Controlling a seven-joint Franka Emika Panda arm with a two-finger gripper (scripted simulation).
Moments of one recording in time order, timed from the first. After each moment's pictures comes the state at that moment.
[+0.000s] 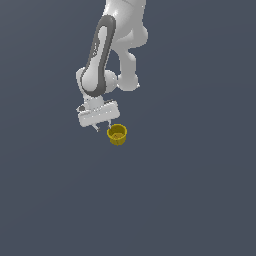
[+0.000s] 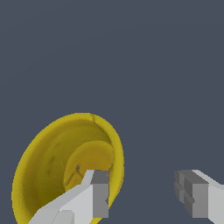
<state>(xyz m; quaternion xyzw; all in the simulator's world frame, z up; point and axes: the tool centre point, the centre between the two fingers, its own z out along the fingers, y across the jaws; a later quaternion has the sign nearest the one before) -0.108 -0.124 0.086 -0.95 -0.04 -0.29 0.13</state>
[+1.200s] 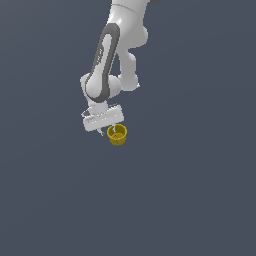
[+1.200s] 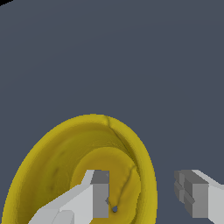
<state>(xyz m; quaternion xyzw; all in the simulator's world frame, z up) -0.096 -0.101 0.068 -0.94 -0.05 -0.29 0.14</state>
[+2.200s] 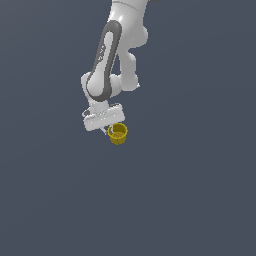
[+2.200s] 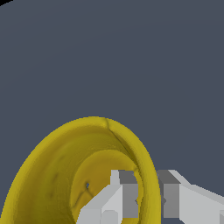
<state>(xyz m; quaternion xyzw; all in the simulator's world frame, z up) -0.093 -0.097 0.075 -0.95 -0.05 -0.29 0.14</state>
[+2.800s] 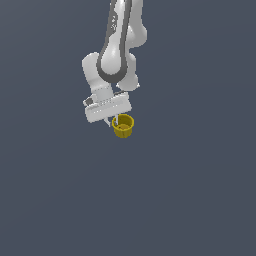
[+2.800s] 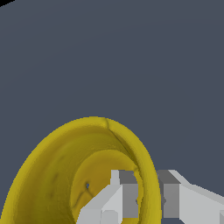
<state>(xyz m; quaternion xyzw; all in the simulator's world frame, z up) -0.080 -0.066 0.155 -0.95 -0.05 -0.29 0.14</state>
